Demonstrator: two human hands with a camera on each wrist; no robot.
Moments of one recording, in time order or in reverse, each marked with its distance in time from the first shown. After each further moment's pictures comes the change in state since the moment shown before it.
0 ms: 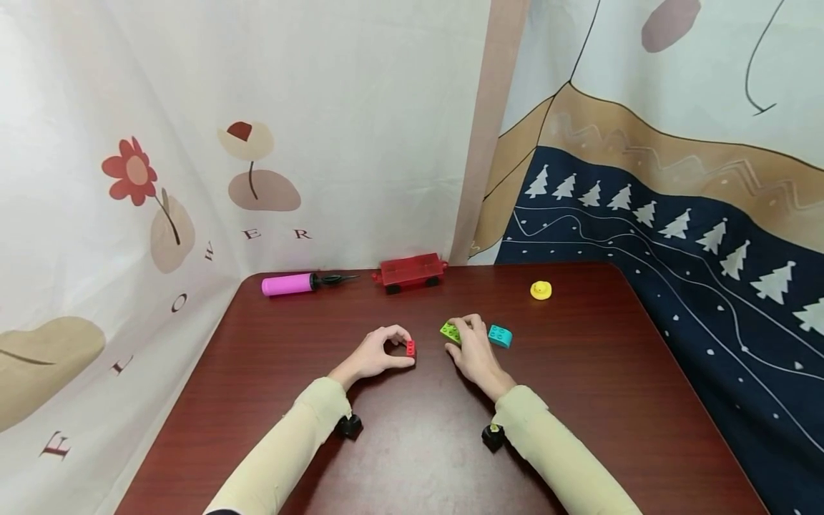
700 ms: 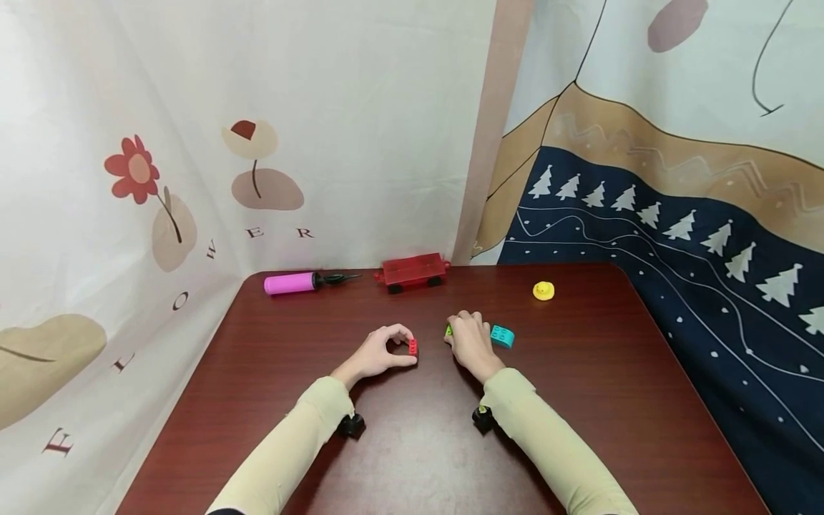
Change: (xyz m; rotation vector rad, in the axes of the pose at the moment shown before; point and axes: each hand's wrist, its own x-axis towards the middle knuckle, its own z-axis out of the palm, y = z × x) left_hand 0.000 0.002 0.000 0.001 0.005 -0.014; right_hand 0.034 -0.009 0.004 -0.298 -0.226 0.145
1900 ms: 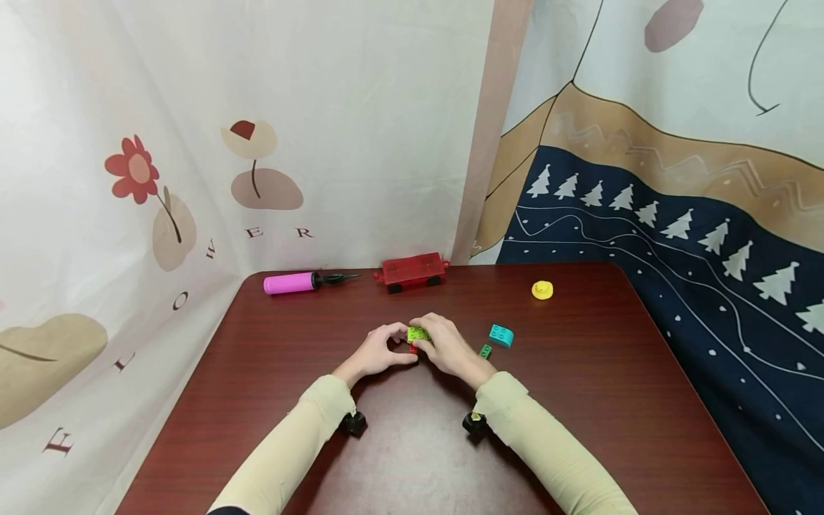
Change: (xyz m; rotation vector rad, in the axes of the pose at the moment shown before) left_hand 0.005 0.000 0.003 0.025 -0.002 -0.036; right_hand -0.010 -0.032 -0.011 0.373 0.026 -0.436
